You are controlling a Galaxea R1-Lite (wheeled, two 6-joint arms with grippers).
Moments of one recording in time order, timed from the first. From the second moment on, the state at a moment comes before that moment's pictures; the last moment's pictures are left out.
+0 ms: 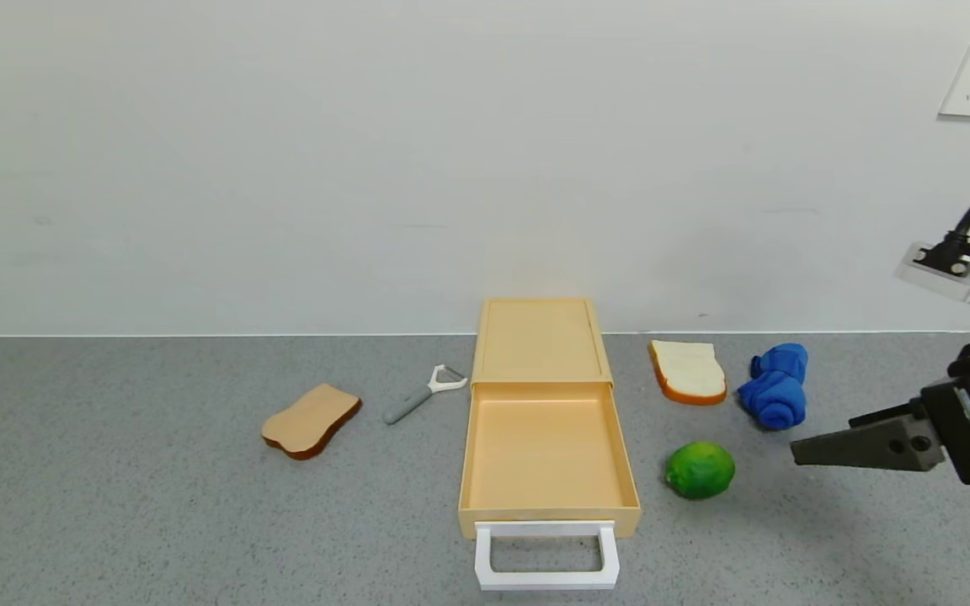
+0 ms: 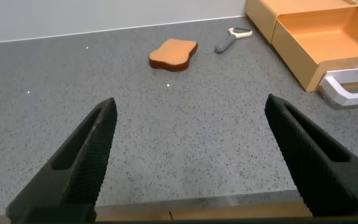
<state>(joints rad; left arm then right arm) 0.00 0.00 0.00 0.00 -0.02 0.05 0.22 1.41 -1.21 0.66 0.39 -0.01</state>
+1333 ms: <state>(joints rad) 0.00 0.00 0.00 0.00 -0.02 0.05 0.28 1.36 -1.17 0.55 0.34 0.12</state>
